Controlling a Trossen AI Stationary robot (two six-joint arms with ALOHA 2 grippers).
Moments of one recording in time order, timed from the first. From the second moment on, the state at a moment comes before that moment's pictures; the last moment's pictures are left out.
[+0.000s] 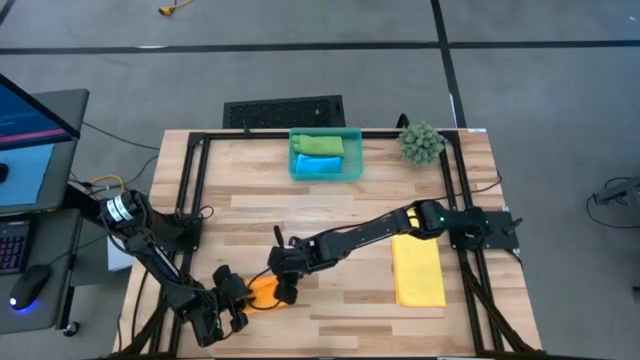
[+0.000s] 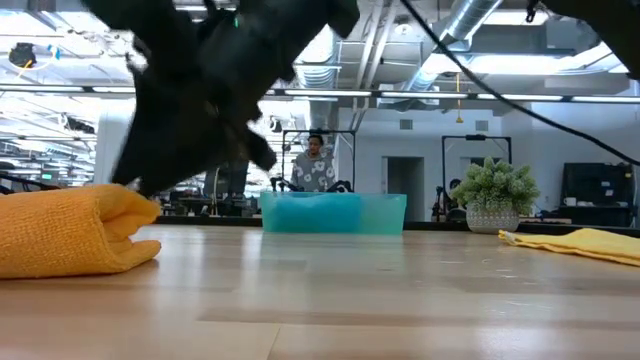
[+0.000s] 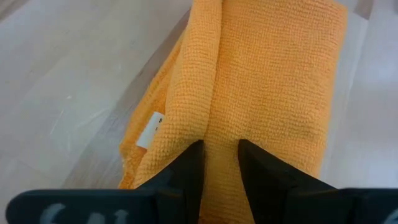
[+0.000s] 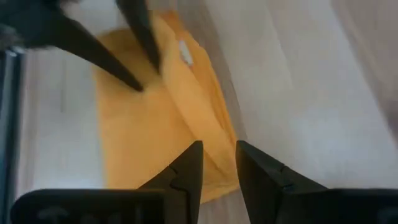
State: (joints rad) left arm -1.03 1.72 0.75 -0.38 -0.66 -1.53; right arm 0.27 2.41 2.01 -0.50 0.00 0.46
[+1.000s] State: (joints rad) left arm -1.04 1.72 0.75 -0.35 -0.65 -1.53; right arm 0.43 2.38 2.01 -0.41 0.08 -0.33
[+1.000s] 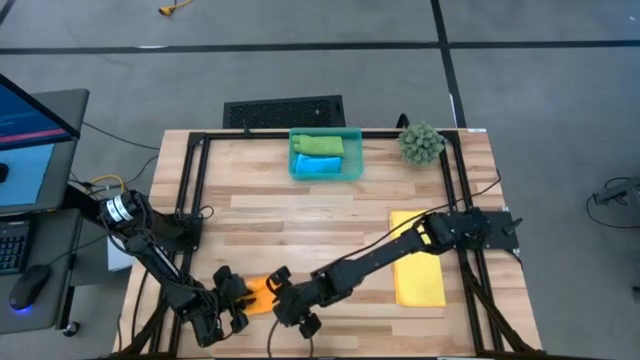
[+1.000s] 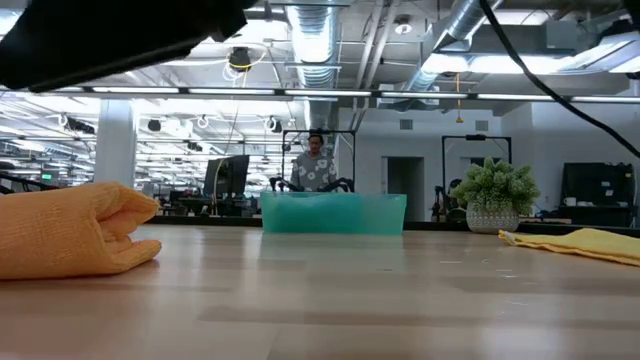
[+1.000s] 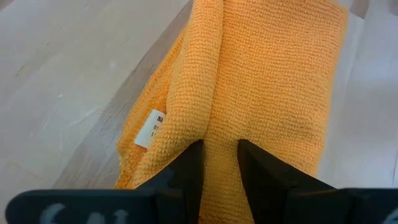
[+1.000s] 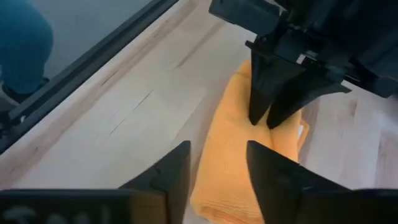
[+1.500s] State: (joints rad) left arm -1.04 1.72 0.75 -0.35 -0.65 -1.51; right arm 0.42 2.46 2.01 -0.40 0.12 -0.40
